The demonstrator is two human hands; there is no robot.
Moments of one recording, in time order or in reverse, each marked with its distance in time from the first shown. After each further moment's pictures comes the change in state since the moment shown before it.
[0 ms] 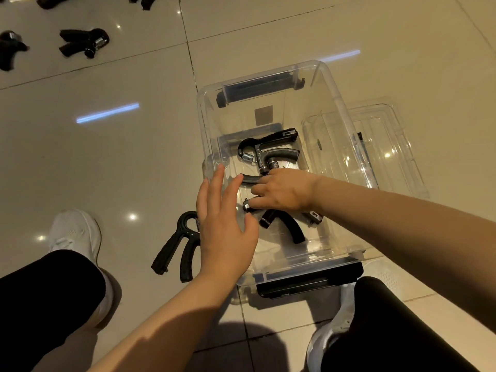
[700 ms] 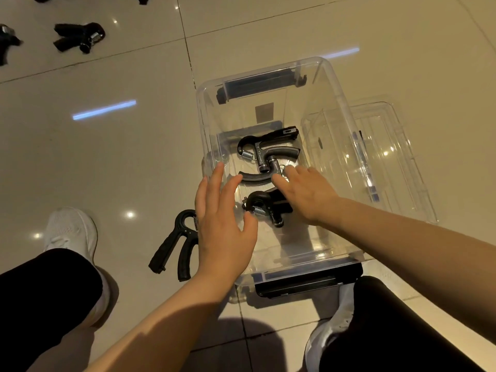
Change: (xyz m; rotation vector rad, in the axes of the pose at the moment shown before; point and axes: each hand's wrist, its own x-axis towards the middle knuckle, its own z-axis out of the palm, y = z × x) left_hand 0.001 -0.002 0.000 -0.018 0.019 0.016; right_hand -0.025 -0.020 0.013 0.342 -0.086 0.662
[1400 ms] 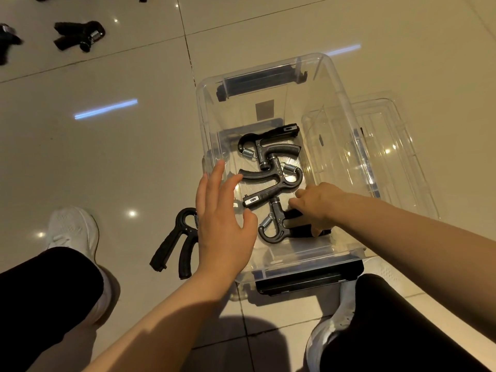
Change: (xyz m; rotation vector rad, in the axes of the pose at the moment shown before) left_hand -0.001 -0.002 0.001 -0.029 -0.008 -0.013; right_hand -0.004 0.012 0.010 -0.148 -0.476 -0.134
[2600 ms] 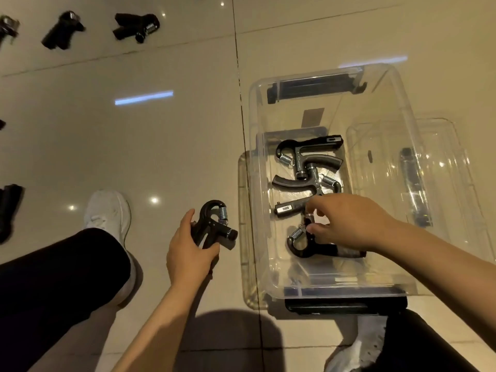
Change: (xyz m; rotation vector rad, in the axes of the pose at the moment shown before) left_hand -0.022 -0.134 -0.021 0.063 0.067 -0.519; right_hand -0.027 -0.023 -0.031 0.417 0.450 0.012
